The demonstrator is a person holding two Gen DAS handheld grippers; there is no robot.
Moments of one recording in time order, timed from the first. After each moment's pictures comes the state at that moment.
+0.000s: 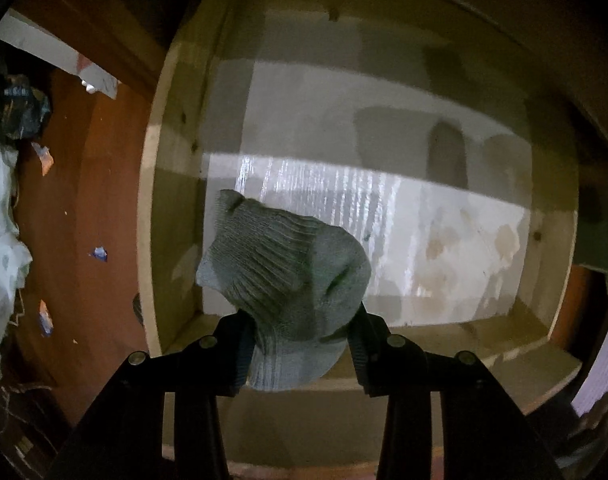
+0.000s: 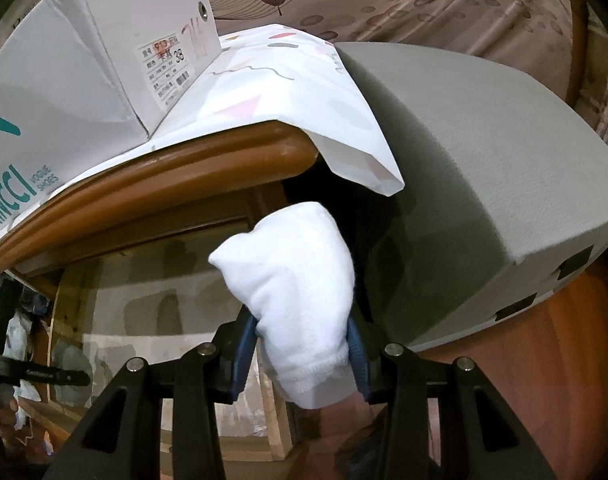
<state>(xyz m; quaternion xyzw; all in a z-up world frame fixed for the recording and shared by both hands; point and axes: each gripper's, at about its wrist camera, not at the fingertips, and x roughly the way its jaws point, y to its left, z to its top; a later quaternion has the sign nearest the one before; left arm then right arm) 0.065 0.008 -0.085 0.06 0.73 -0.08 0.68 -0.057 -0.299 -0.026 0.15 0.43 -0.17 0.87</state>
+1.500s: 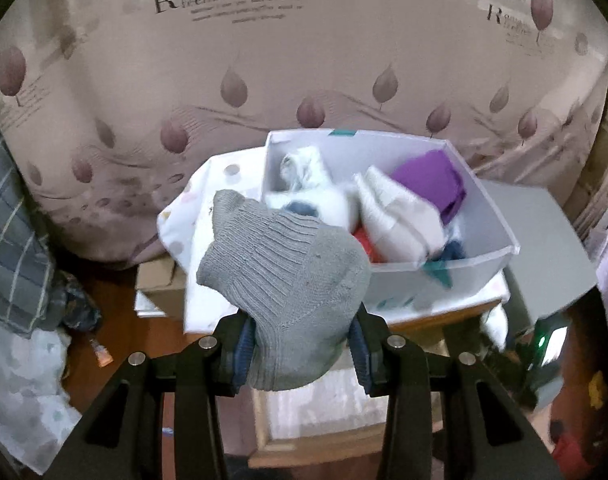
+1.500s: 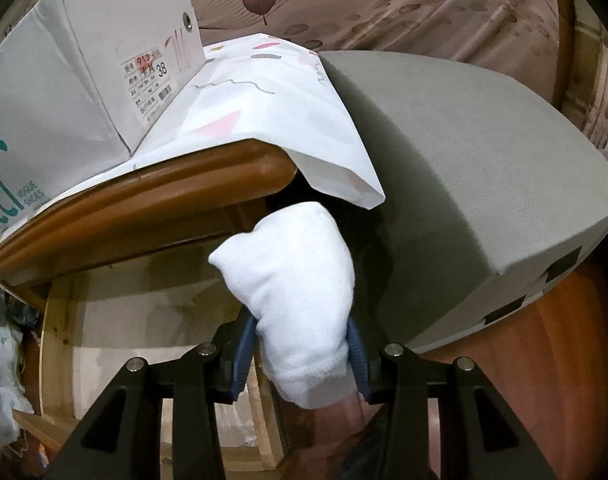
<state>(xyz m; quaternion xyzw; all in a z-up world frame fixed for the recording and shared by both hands) 0.059 0.002 0.219 0.08 0.41 -0.18 0.89 -0.057 -0.305 -0.021 0.14 0.42 -0.20 0.87</state>
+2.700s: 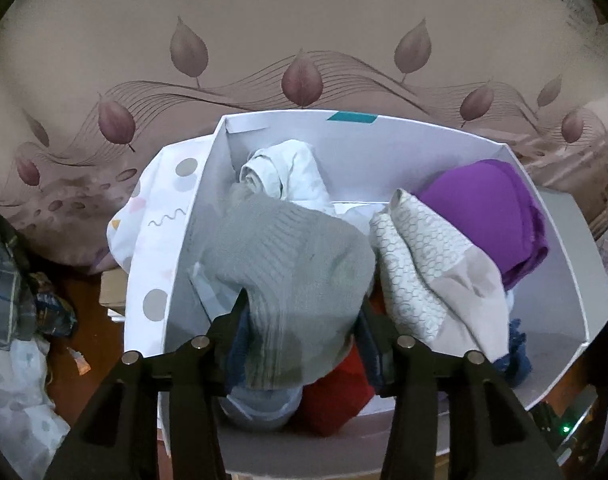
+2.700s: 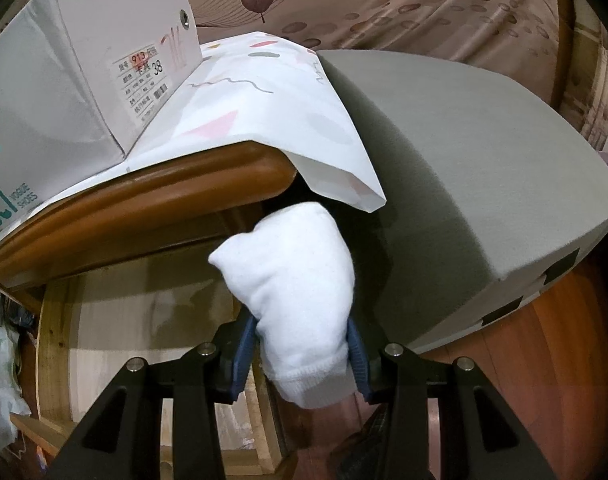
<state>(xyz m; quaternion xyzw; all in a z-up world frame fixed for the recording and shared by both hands) 0.184 -0.065 0.150 0.08 0.47 -0.18 0.86 -0.055 -0.310 -0.021 0.14 0.42 -0.20 0.87</state>
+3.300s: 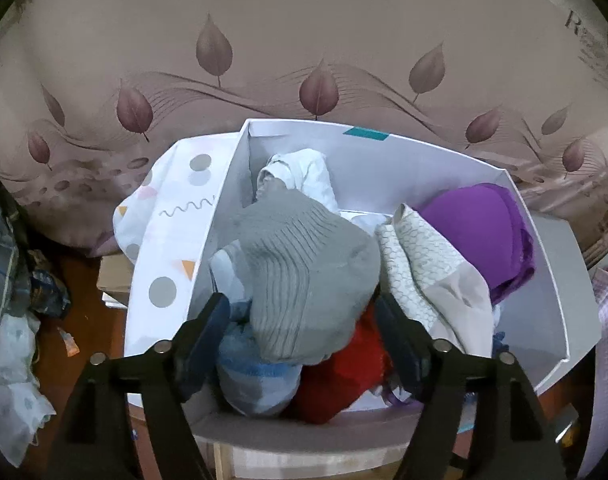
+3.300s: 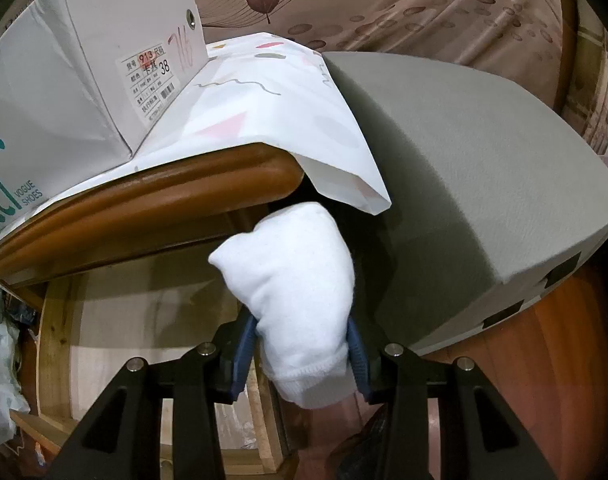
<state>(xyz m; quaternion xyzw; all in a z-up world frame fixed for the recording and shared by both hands) 0.179 -0.050 0.164 0.04 0.47 -0.17 0.87 -0.053 -0.307 -0.021 0.14 0.42 -0.20 0.87</state>
